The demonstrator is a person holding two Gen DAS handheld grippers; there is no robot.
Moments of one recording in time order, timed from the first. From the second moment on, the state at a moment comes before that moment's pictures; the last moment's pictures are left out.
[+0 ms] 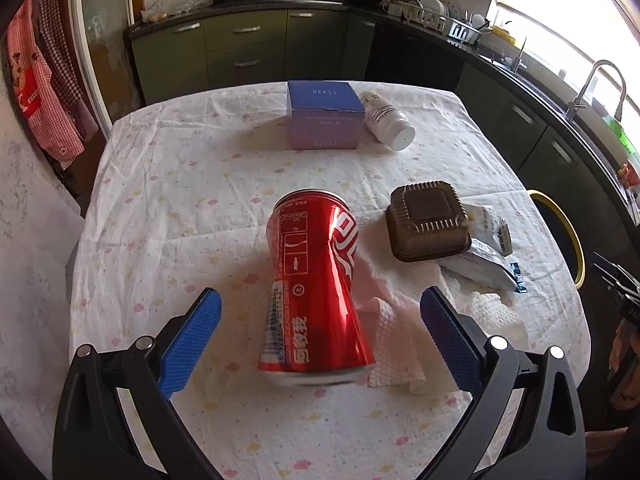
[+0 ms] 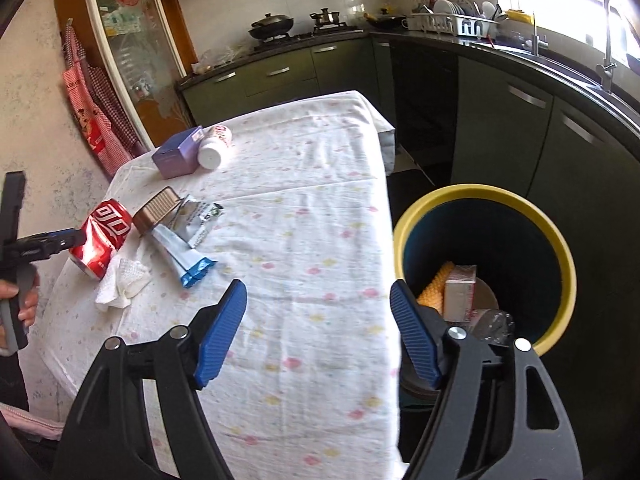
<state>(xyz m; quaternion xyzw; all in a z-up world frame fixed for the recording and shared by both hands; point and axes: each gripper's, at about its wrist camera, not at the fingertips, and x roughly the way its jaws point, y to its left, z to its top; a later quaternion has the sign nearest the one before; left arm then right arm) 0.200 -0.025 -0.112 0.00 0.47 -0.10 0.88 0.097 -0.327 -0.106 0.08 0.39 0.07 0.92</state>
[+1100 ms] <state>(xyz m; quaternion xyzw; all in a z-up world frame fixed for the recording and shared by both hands) 0.235 -0.029 -0.139 0.02 0.54 -0.11 0.84 0.090 -0.326 -0.124 0.14 0.39 0.07 0.91</state>
